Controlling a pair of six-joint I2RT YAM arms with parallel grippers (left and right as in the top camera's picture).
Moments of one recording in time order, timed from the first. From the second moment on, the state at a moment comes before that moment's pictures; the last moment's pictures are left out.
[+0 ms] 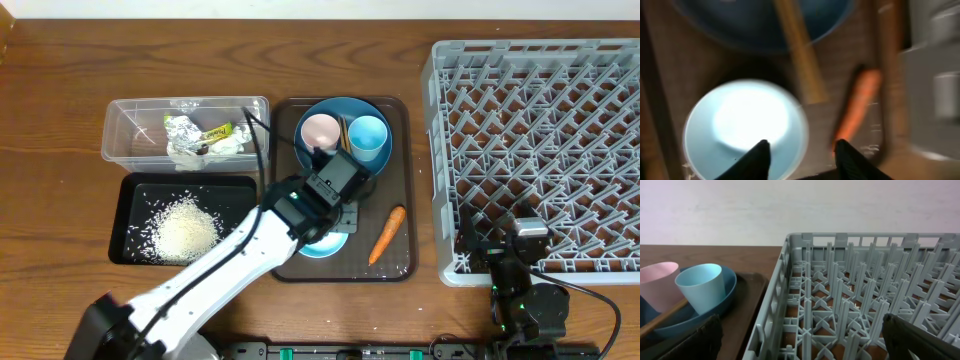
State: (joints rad) left arm -0.79 1.46 1.13 -0.79 -0.04 -0.67; right arm 0.06 0.01 0.01 -0.07 -0.03 0.04
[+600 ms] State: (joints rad) left arm -1.08 1.68 1.16 -0.62 -0.20 -0.59; right arm 0.06 0.01 0.01 -0.07 -0.03 0.04
